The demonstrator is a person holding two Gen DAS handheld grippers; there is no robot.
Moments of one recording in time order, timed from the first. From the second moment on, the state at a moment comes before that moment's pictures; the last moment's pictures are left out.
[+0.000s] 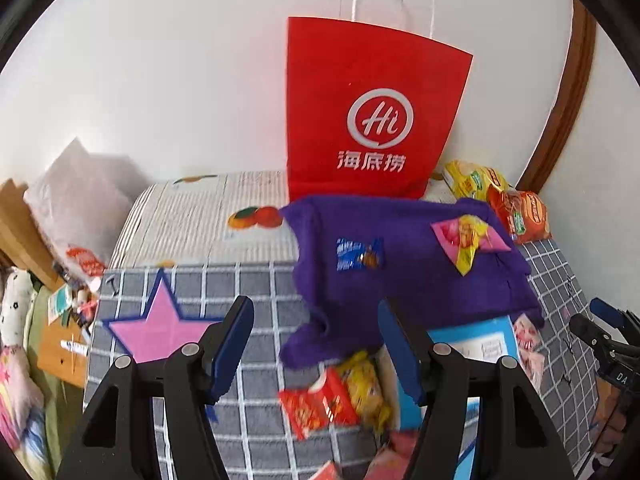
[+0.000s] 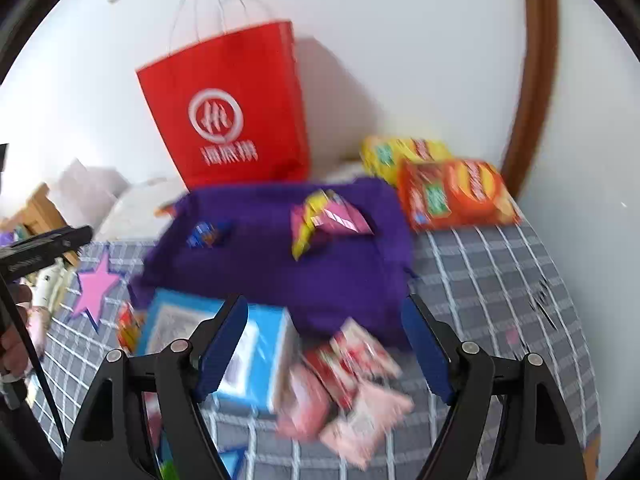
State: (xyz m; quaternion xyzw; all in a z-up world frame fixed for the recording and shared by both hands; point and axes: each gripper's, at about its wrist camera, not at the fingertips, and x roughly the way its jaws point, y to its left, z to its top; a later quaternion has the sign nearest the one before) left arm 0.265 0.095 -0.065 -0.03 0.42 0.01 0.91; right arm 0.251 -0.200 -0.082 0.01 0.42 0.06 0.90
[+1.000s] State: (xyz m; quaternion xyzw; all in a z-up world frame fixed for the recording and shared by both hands) left arm 0.238 0.101 -0.182 0.00 0.49 -0.04 0.87; right arm 0.214 -0.223 -0.161 0.04 0.48 0.01 0.88
